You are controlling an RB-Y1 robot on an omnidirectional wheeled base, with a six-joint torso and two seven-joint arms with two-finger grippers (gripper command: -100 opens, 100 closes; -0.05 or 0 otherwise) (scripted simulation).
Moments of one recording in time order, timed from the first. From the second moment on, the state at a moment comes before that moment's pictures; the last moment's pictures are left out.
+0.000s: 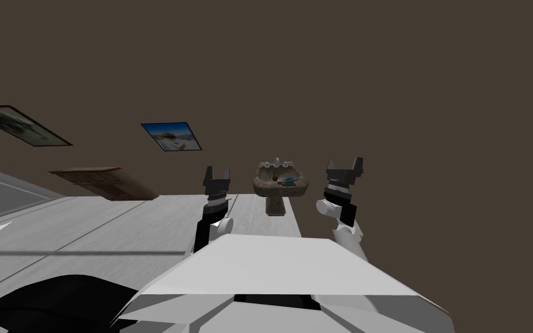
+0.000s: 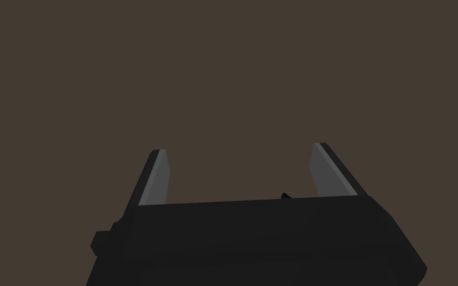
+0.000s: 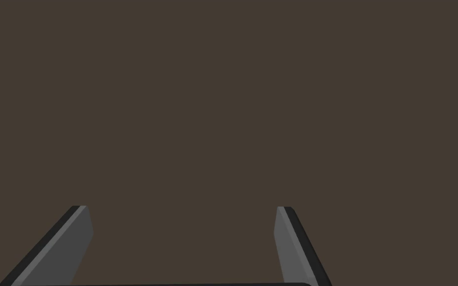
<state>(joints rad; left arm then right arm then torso) 0.45 0.02 -0.03 -2.31 0.08 -0.55 0.10 0.09 -0.15 -0.23 -1.98 -0.42 -0.64 -0.04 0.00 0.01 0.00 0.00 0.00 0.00</state>
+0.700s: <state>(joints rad) 0.45 0.02 -0.03 -2.31 0.08 -0.55 0.10 -0.07 -0.16 -0.29 -1.87 -0.60 -0.68 -0.03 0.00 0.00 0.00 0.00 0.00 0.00</state>
